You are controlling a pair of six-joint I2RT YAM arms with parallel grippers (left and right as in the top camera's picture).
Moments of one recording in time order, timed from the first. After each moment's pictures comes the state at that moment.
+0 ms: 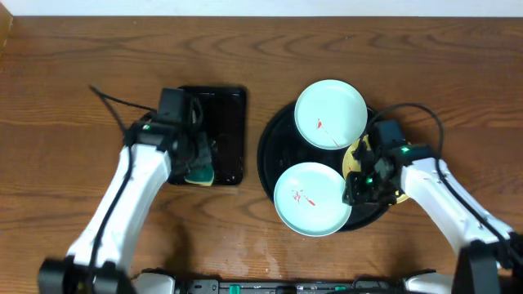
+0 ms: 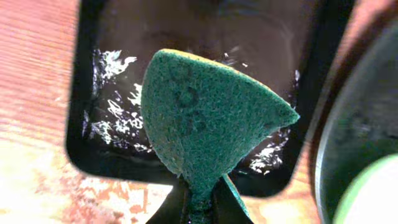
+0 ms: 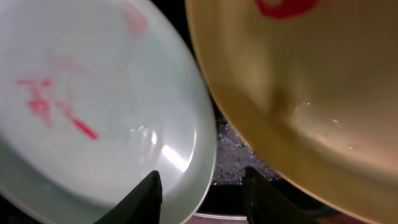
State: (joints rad) left arm -0.16 1.42 1.05 -0.94 0.07 -0.38; right arm 0.23 1.50 0.83 -0.90 -0.28 0.25
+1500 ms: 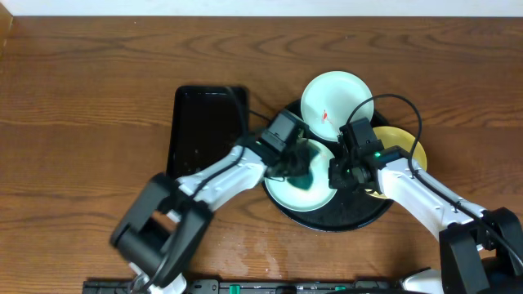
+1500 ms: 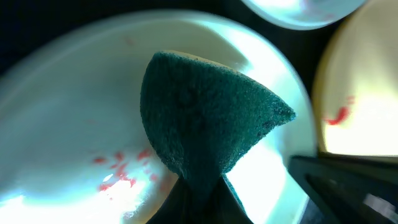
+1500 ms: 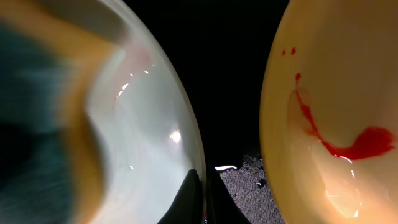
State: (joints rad) left arm -0.69 1.85 1.05 -0.31 0.29 -0.70; right arm 0.37 1.58 0.80 -0.54 -0.11 0.42
